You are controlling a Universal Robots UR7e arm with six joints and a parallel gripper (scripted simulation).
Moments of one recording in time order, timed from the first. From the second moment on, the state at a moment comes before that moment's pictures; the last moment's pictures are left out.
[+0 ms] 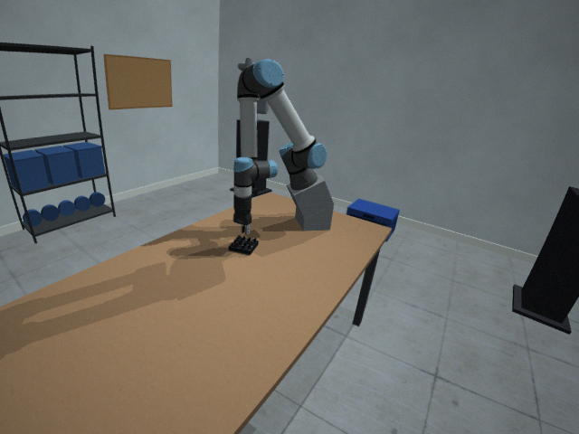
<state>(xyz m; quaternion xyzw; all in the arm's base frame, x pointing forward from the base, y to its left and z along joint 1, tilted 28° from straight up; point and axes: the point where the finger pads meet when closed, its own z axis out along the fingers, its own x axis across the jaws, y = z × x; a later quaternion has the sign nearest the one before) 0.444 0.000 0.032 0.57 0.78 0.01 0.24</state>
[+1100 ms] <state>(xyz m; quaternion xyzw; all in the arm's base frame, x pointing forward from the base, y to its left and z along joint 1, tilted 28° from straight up) 0.453 -0.006 0.012 0.57 0.78 0.01 0.24</state>
